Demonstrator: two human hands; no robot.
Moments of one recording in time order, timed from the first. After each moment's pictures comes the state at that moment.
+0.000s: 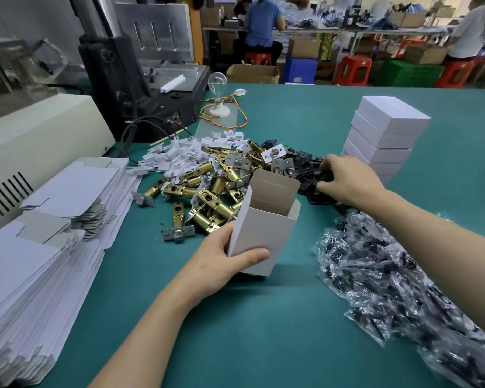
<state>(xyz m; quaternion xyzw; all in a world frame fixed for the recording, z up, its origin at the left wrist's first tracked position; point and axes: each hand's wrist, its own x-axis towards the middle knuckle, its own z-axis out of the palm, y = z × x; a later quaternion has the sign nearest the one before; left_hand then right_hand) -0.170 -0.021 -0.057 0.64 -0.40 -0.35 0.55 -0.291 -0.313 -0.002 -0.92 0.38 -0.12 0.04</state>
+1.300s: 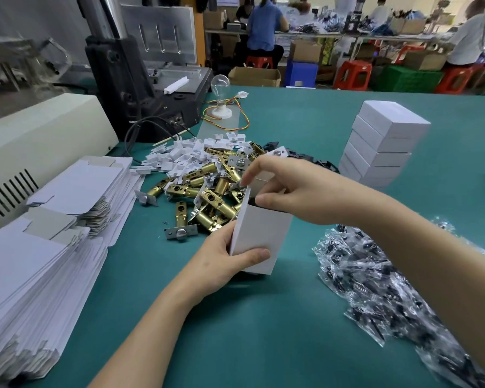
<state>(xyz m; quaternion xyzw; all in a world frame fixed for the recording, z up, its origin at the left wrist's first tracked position) -0.172 -0.020 -0.052 0.62 -0.40 -0.37 0.57 -0.284 -0.176 0.075 -0.94 0.10 -0.05 0.33</state>
